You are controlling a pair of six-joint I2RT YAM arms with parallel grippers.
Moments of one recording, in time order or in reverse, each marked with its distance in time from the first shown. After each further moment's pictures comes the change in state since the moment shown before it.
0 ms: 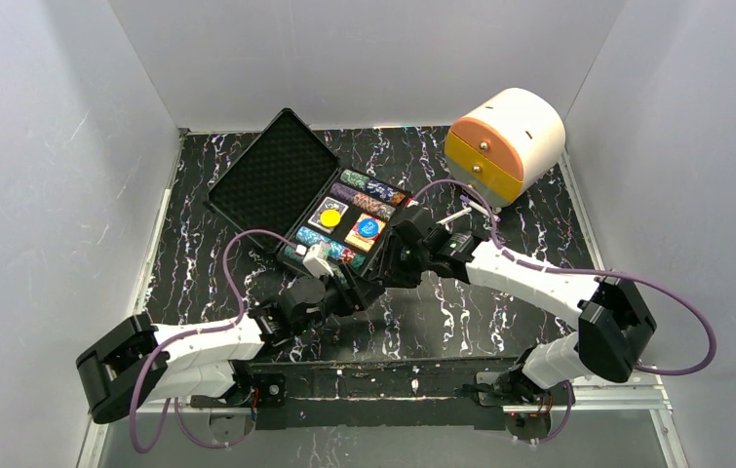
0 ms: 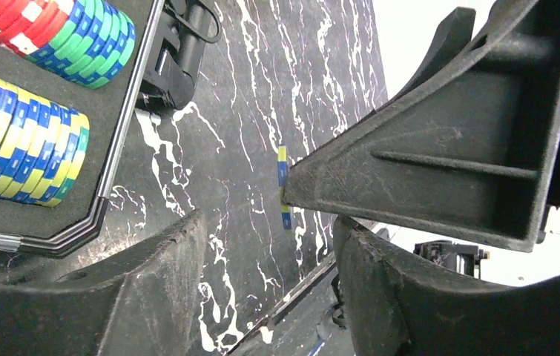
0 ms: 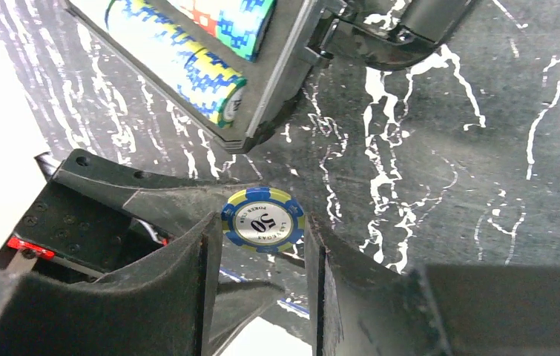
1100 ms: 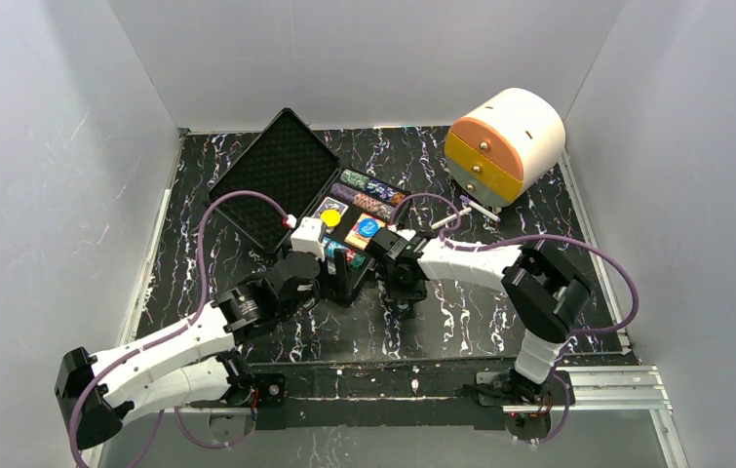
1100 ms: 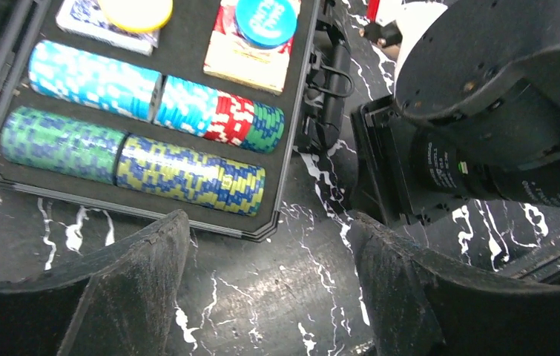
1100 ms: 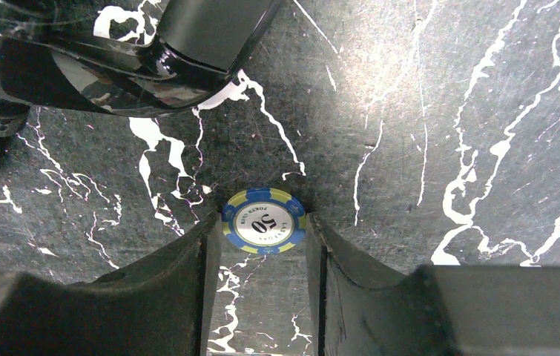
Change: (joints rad) left arm 0.020 -0.213 0.383 -0.801 -0.281 0.522; right arm 0.043 0.327 0.066 -0.183 0.245 -0.232
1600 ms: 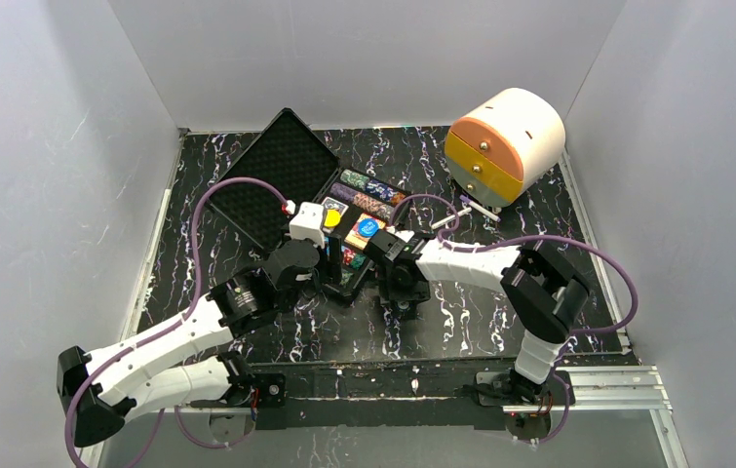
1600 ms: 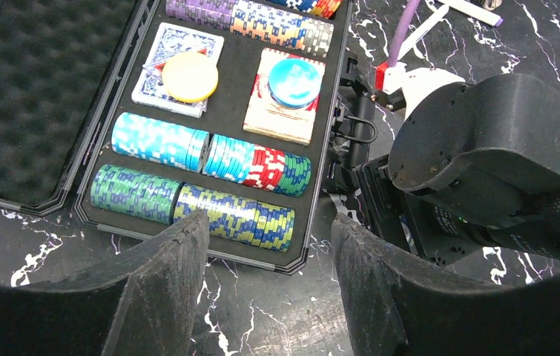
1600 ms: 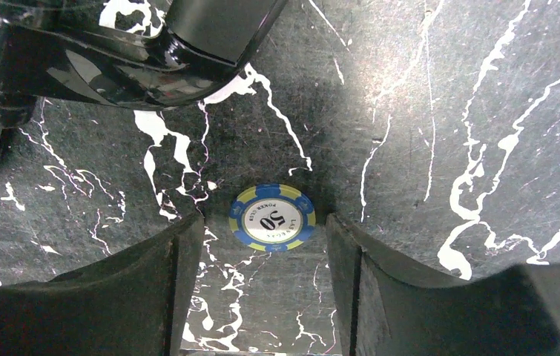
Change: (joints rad) left arm 0.000 0.022 0.106 -0.035 -0.097 0.120; right arm 0.014 0.000 0.003 -0.009 0.007 0.013
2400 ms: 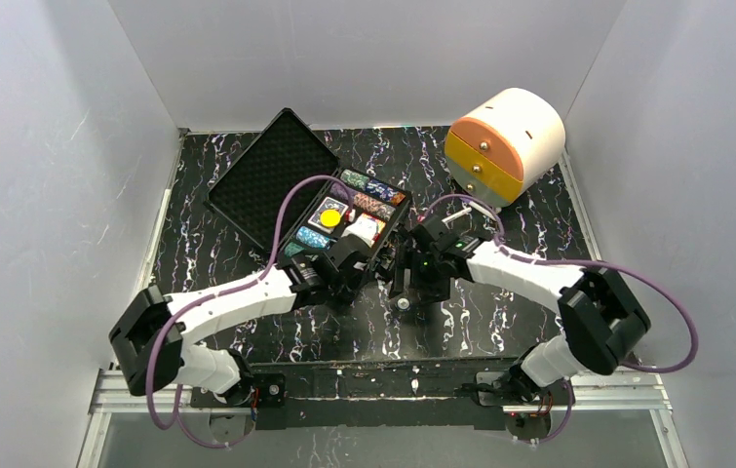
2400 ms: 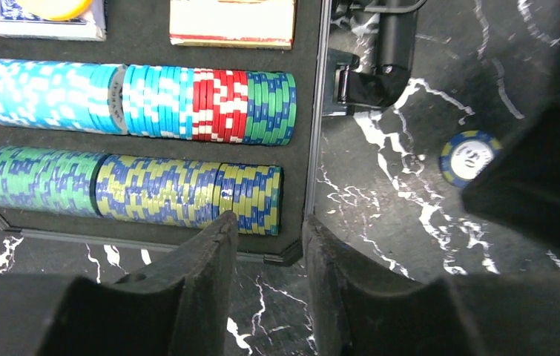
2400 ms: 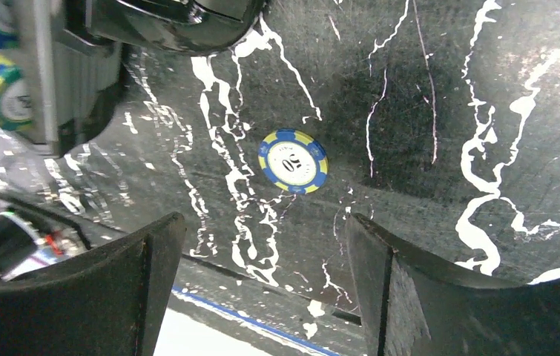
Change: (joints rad) left arm -0.004 0.444 0.094 -0.073 0.129 0.077; right arm -0.215 -0.309 -0.232 0.181 -0.373 0.012
